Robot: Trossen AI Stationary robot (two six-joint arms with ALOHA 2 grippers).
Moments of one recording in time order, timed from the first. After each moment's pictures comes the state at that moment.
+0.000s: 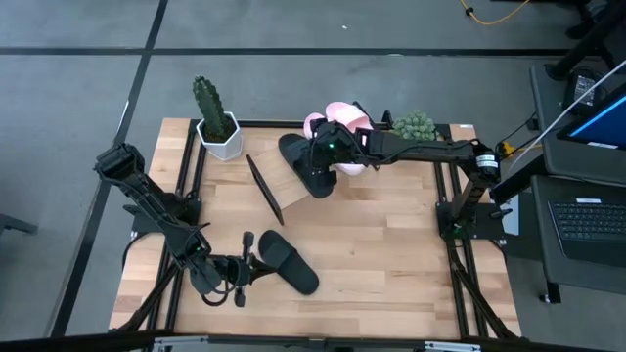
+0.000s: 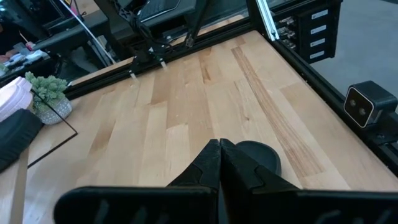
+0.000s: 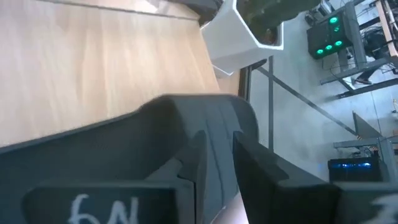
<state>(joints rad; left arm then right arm) -0.82 1.37 0.69 0.22 -0.80 -0.02 -0.17 1.79 1.59 -0.44 0.19 -0.68</state>
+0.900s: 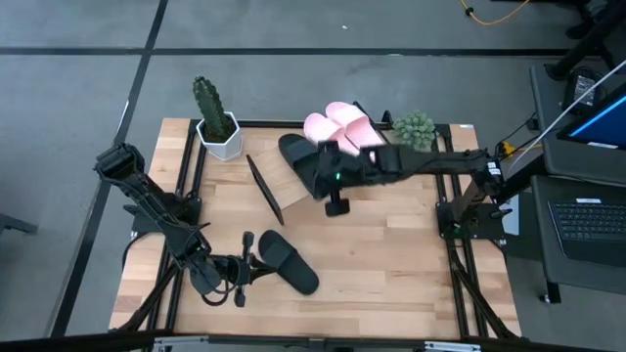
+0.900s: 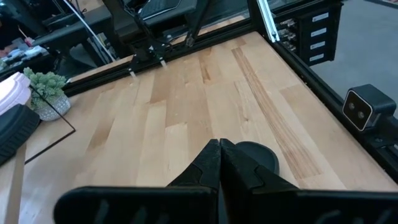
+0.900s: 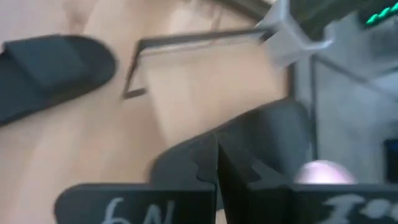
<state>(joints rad) -0.82 1.37 0.69 0.22 -0.80 -0.04 0.05 1.79 1.85 -0.90 0.26 -0.35</state>
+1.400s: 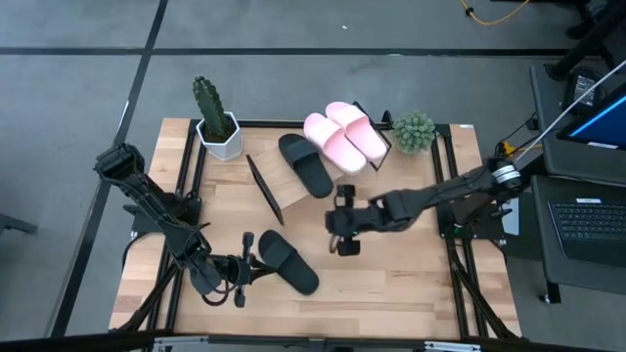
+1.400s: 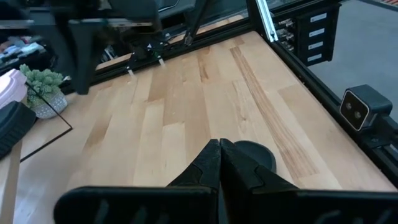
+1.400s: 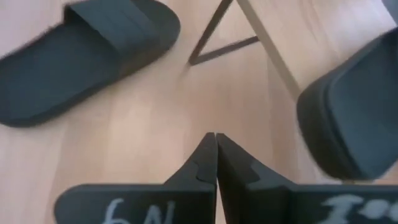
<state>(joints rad) -0.82 1.37 0.69 0.21 -0.79 -0.06 0.28 1.65 1.32 -0.59 0.38 0.00</state>
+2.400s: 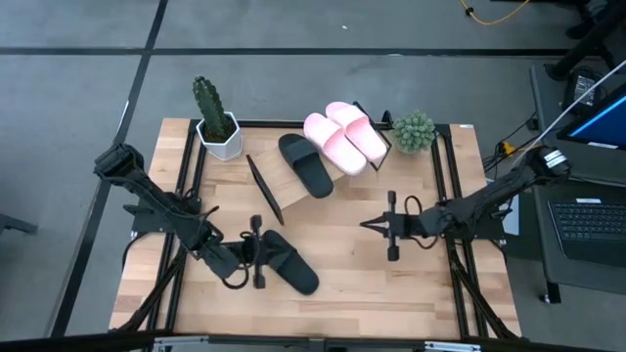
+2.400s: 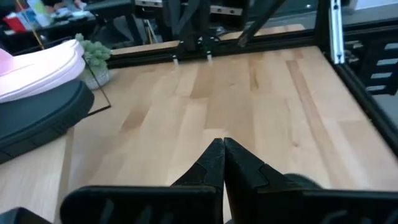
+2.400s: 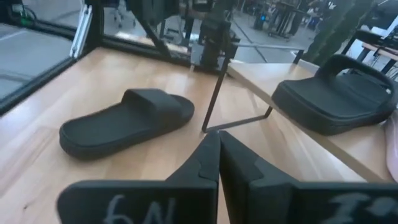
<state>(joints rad) -0.66 1.37 0.76 0.16 -0.80 -0.19 0.44 1.07 0.34 0.53 0.48 -0.14</state>
